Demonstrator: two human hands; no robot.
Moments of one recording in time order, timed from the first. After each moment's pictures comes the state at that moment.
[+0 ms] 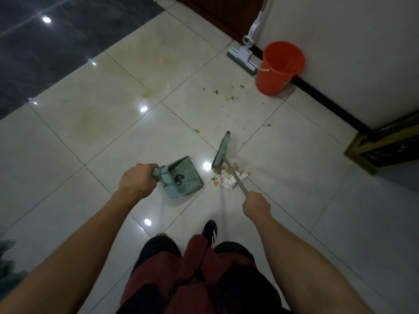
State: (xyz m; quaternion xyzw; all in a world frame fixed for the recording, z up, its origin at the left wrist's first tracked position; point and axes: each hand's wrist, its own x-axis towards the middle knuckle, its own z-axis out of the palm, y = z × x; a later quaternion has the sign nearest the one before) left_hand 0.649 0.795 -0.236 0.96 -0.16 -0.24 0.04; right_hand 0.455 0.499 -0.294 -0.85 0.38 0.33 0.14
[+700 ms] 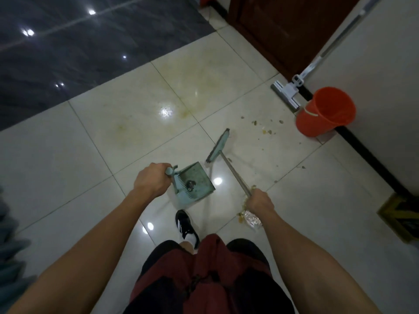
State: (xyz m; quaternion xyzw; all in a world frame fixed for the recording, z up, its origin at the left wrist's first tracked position) left_hand 0.876 0.912 -0.237 0.96 -0.06 -0.26 0.13; right_hand 0.752 0.605 -0.280 -0.86 0.34 0.33 0.19
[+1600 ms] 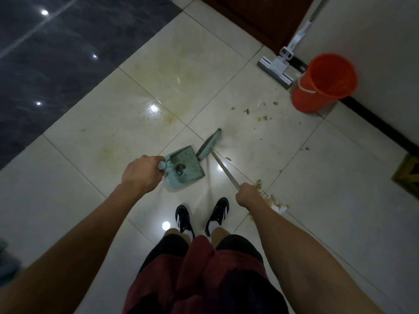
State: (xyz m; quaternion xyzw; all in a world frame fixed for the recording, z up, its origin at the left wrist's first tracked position) left_hand 1.067 0.840 -0.247 0.95 -0.21 -0.24 0.00; right_hand 0.890 0.580 -0.326 -0.80 0.38 0.38 0.28
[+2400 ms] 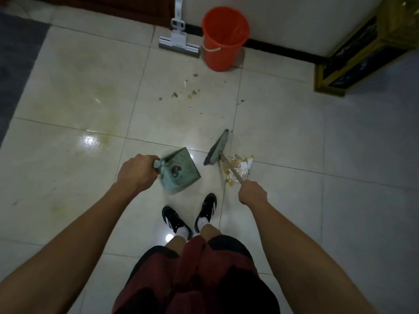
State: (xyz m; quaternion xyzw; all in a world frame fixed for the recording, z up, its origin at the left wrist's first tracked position) left_hand 1.030 0.725 -0.264 0.85 -0.45 -0.26 -0.03; right_hand 0.722 0.587 -0.304 -0.68 0.62 0.32 0.24
